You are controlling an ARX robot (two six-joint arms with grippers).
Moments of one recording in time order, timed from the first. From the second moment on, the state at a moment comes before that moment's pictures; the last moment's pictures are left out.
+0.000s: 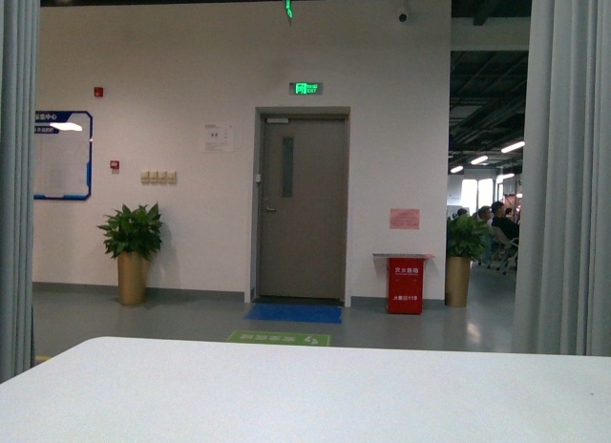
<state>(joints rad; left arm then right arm) 0.00 0.00 0.02 0.00 0.00 -0.01 -0.15 1.09 0.84 -0.22 -0.26 0.22</state>
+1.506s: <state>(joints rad) 0.00 0.00 0.02 0.00 0.00 -0.01 0.00 0.00 0.01 0.00 0.00 0.00</state>
